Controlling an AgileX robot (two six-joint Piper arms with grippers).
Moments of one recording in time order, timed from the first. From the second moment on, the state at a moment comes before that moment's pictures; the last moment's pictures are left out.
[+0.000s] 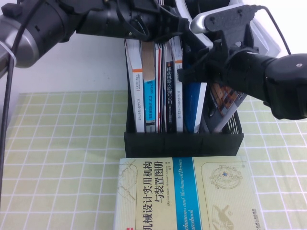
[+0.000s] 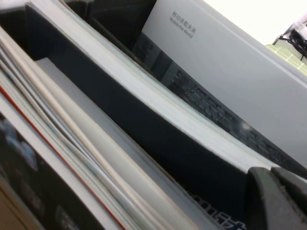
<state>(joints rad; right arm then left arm) 0.58 1.71 -1.22 1.40 -0.13 -1.34 -0.36 1.92 -1.80 -0.88 0.71 0.62</state>
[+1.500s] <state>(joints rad) 0.58 1.12 -1.21 1.38 0.28 -1.56 -0.36 1.53 -1.78 -0.35 0.94 0.38</state>
